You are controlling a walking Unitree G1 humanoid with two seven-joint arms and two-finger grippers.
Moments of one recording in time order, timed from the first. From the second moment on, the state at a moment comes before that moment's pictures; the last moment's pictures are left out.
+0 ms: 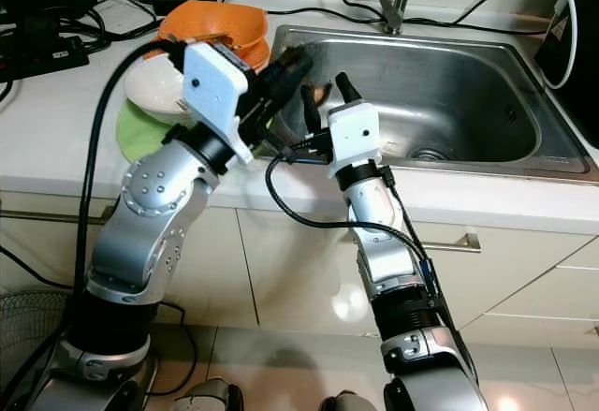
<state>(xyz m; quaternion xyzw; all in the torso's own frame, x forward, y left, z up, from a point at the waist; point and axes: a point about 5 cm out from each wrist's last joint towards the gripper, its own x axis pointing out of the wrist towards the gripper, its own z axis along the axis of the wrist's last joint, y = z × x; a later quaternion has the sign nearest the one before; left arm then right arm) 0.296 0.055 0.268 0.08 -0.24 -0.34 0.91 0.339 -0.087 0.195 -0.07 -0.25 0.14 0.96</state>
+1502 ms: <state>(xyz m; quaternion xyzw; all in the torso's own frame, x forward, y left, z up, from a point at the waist) 0.289 0.050 0.260 0.10 -0.21 -0.38 0.90 0.340 -0.079 0.193 -0.08 -0.24 0.16 0.95</state>
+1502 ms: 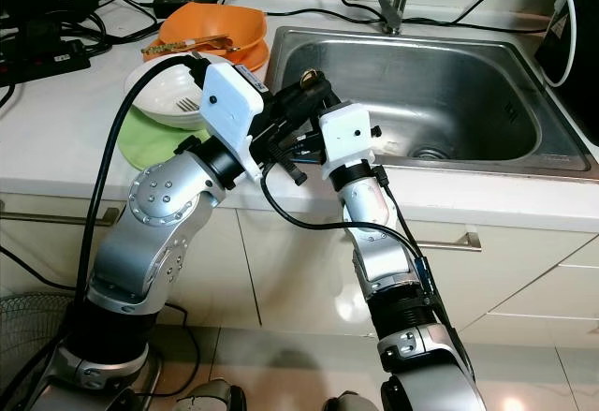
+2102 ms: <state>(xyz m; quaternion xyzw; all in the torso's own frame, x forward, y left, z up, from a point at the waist) 0.291 0.056 0.257 0.08 -0.21 -0.36 0.91 0.347 -0.091 0.198 -0.07 -0.24 0.13 0.96</state>
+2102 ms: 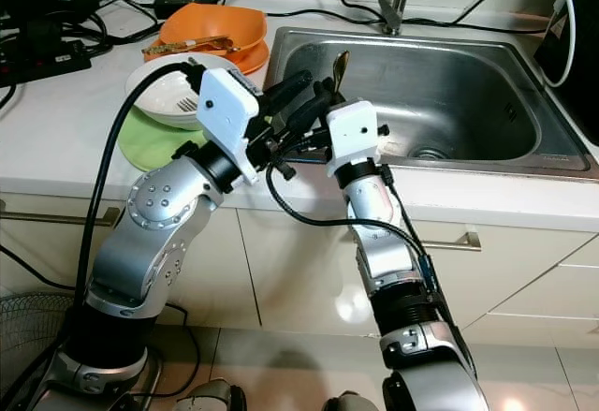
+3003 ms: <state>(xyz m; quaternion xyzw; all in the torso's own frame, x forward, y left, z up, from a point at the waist) 0.285 0.089 0.198 0.07 -0.05 -0.29 0.95 0.419 -0.149 0.253 -0.07 -0.11 -0.01 0.99</state>
